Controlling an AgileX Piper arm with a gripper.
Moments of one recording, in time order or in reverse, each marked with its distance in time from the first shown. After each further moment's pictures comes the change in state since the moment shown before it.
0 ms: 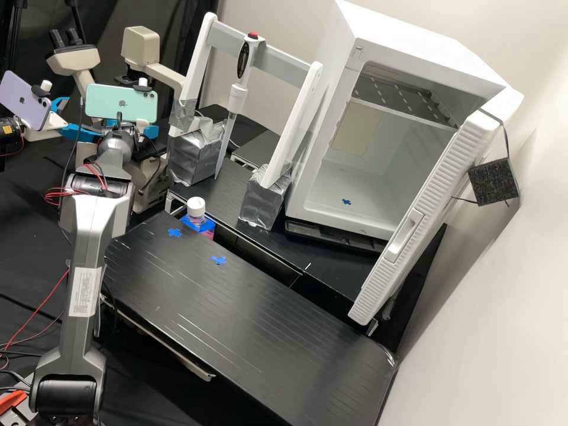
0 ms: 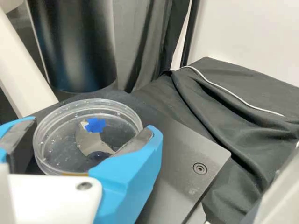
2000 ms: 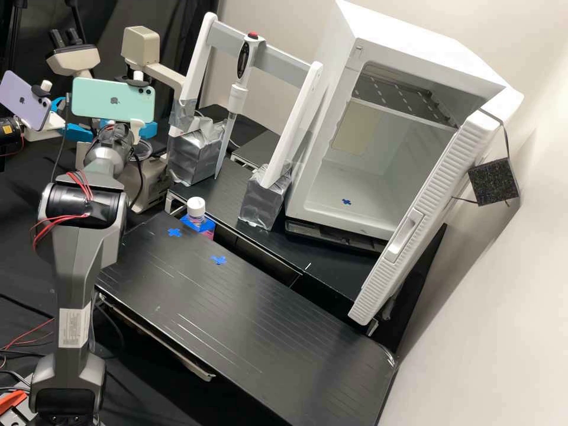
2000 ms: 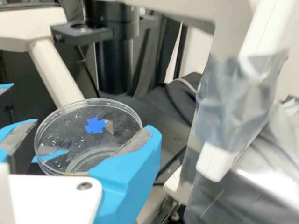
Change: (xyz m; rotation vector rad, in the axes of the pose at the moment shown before) arm -0.125 0.006 -0.006 -0.025 0.098 0.117
